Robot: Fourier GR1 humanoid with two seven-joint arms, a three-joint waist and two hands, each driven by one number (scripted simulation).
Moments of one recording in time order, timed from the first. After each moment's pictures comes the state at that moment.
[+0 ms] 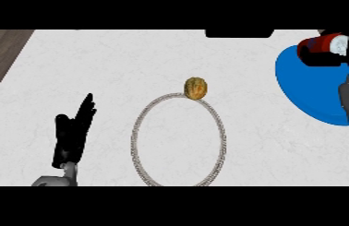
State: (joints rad) left arm -0.03 0.19 -0.10 -1.47 0.01 0.21 0.21; right arm -0.69 -0.47 -0.25 -0.96 0.87 -0.21 0.18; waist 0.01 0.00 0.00
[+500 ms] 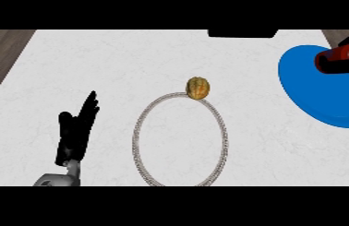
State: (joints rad) left arm -0.04 0.17 -0.10 -1.48 -0.01 0.20 0.23; right arm -0.79 -0.59 -0.33 -0.56 0.86 -0.26 0.01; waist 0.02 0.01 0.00
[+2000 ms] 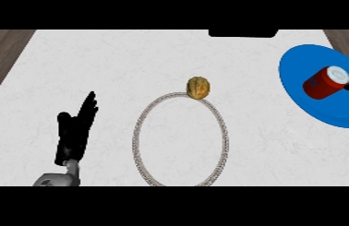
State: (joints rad) left arm -0.04 0.16 -0.07 -1.46 -0.02 0.19 0.20; right arm -0.79 -0.75 -0.70 -0.19 0.44 0.21 -0.54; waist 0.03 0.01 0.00
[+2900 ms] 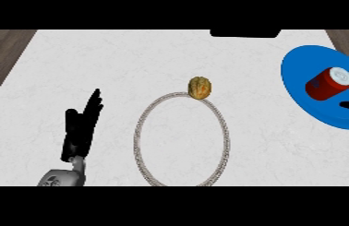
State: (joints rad) left arm -0.07 0.13 -0.08 -1.45 -0.05 0.19 0.22; right arm -0.69 -0.73 -0.70 -0.18 0.40 0.25 -0.69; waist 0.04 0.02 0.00
